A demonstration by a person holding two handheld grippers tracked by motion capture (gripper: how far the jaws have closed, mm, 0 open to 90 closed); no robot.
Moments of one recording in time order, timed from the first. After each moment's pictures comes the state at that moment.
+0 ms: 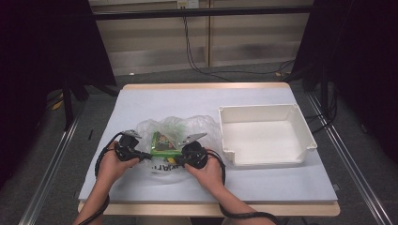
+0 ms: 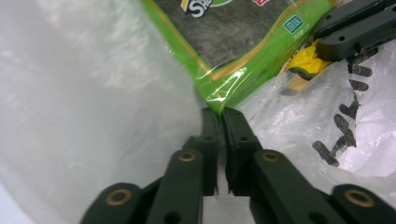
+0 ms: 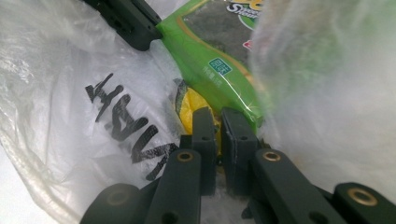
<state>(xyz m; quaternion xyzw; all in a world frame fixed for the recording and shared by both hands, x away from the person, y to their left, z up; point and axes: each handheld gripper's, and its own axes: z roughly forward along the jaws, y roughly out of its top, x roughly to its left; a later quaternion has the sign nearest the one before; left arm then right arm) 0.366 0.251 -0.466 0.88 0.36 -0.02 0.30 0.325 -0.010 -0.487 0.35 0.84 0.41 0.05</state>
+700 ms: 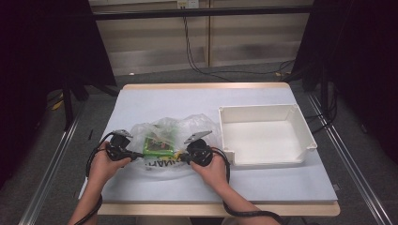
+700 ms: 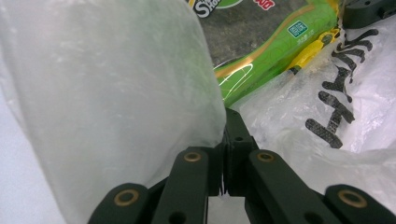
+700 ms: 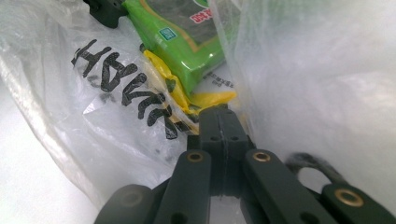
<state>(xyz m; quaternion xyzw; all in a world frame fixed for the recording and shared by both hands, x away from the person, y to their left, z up) 0.366 0.272 -0.461 0.88 0.37 -0.01 0.30 0.329 -0.026 -0.487 0.36 0.84 0.41 0.05</state>
